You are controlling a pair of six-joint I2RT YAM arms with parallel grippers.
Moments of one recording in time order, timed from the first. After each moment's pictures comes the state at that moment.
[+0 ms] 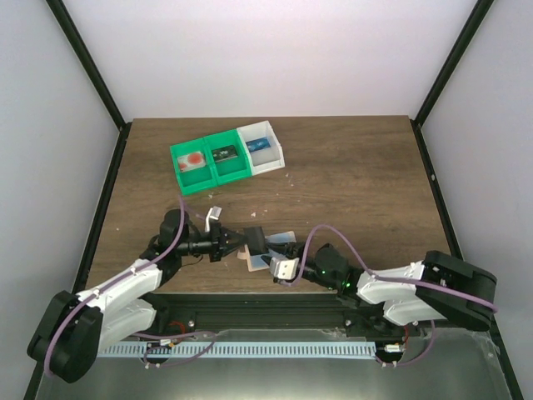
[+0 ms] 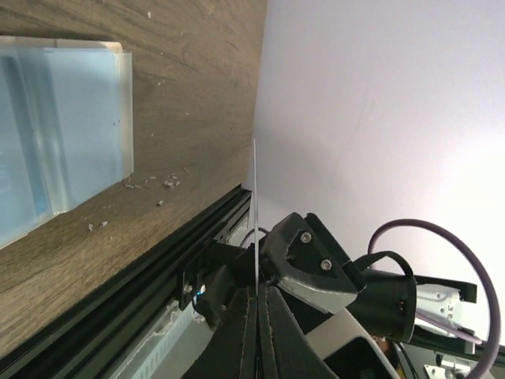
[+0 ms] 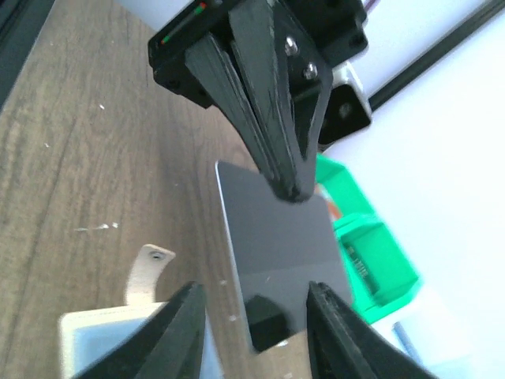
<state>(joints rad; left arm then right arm) -0.48 1.01 0.29 0.39 0.87 -1.38 1.10 1.25 0.19 0.93 -0.02 -0.76</state>
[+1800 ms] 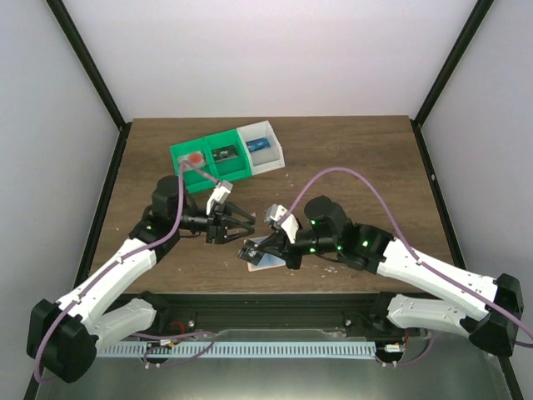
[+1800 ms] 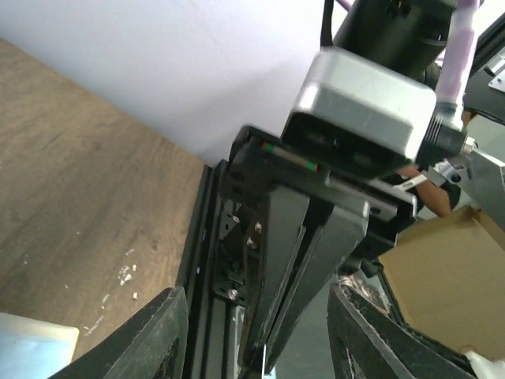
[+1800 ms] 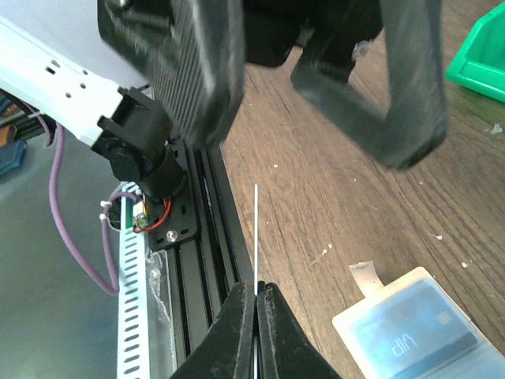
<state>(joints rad) -0.49 1.00 0.70 0.10 1.17 -0.43 0.99 1.03 0.87 -0.35 -0.42 0.07</state>
